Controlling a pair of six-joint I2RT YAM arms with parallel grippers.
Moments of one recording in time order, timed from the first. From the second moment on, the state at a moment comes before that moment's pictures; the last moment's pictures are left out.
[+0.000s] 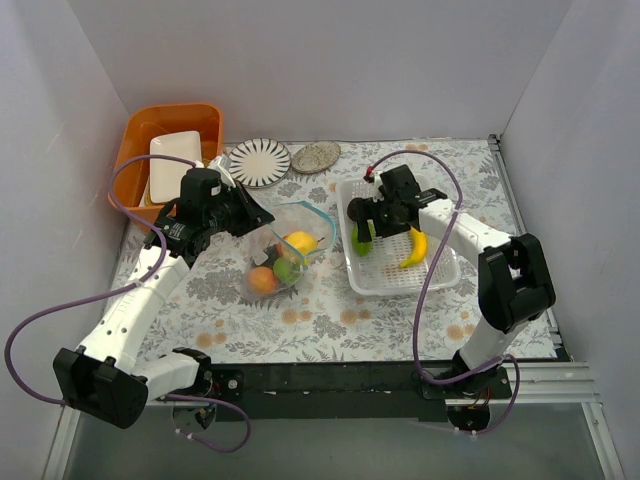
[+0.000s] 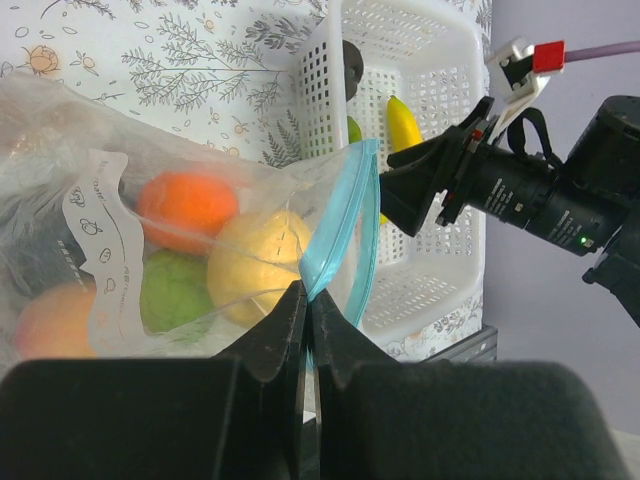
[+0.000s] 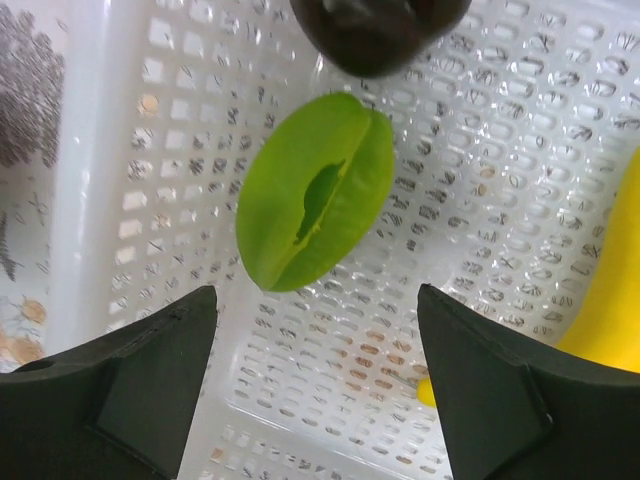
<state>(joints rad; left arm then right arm) -0.33 1.15 1.13 -0.55 0.25 -0.75 0.47 1.69 1.21 -0.50 -0.15 0.11</state>
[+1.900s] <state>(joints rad) -0.33 1.15 1.13 -0.56 0.23 -0.74 0.82 1.70 1.50 -0.31 -0.36 0.32</state>
